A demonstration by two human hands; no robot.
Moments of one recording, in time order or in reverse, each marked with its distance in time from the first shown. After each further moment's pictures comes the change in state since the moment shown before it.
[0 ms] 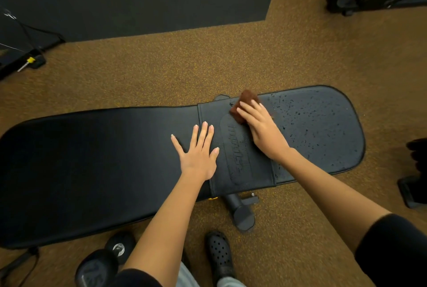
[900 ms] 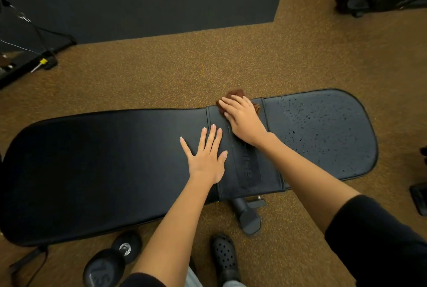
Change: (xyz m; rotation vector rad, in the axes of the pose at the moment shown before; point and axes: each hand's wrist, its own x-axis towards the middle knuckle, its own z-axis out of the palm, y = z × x) left_hand 0.001 0.000 0.001 0.002 0.008 0.003; right_hand 0.067 -0.042 0.026 -0.007 -0.085 0.019
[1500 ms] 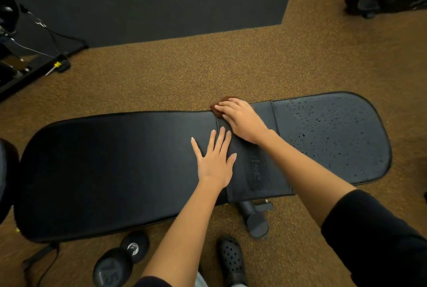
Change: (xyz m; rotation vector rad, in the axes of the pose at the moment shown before) left_hand -0.003 -0.002 0.002 0.023 0.085 0.034; right_hand 0.020 -0.010 0.009 0.034 -0.059 -0.085
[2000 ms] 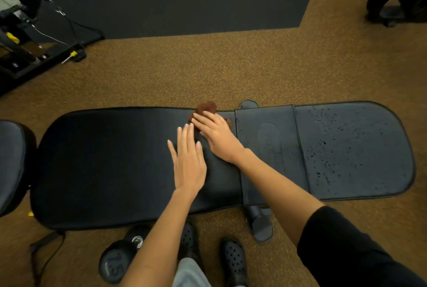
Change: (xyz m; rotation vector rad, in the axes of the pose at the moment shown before) left_hand -0.019 -0.088 0.014 -0.414 0.435 -0.229; right_hand 0.015 -0.091 0.063 0.101 -0.017 -0.169
